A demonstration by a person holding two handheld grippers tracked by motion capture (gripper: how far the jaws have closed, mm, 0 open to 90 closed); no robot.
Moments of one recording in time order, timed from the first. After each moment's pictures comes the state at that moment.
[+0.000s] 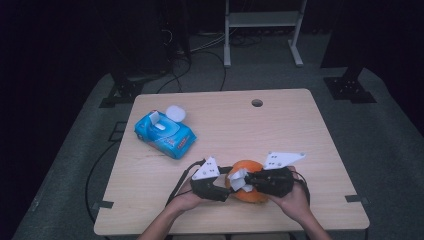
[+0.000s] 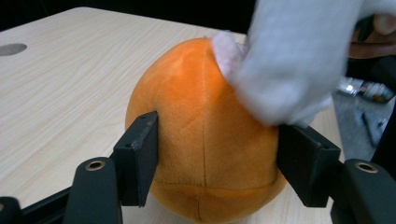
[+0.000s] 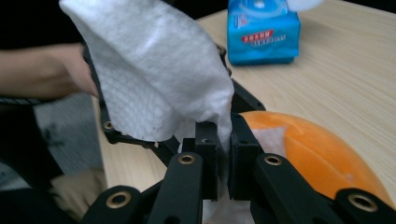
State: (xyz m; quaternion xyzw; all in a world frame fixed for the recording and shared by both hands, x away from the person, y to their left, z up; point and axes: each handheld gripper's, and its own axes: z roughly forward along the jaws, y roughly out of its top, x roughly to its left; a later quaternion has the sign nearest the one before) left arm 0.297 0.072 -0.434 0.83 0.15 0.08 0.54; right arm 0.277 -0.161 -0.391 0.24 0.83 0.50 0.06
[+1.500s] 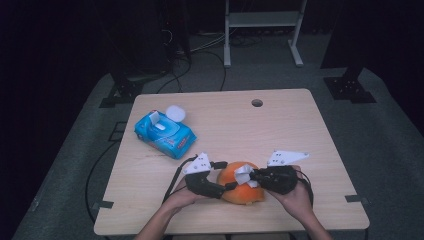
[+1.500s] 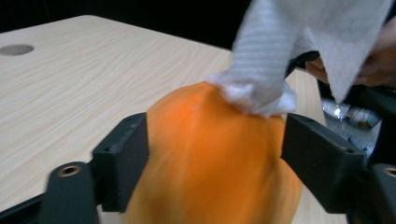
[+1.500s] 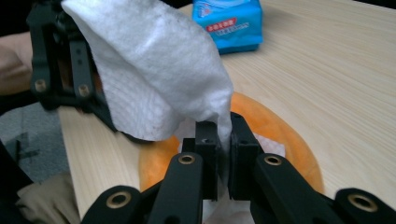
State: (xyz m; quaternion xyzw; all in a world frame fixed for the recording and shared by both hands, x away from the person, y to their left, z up) left arm 0.305 0.080 -0.433 0.81 0.17 0.08 0.55; right arm 0.285 -0.175 -0.400 0.29 0.82 0.49 0.09
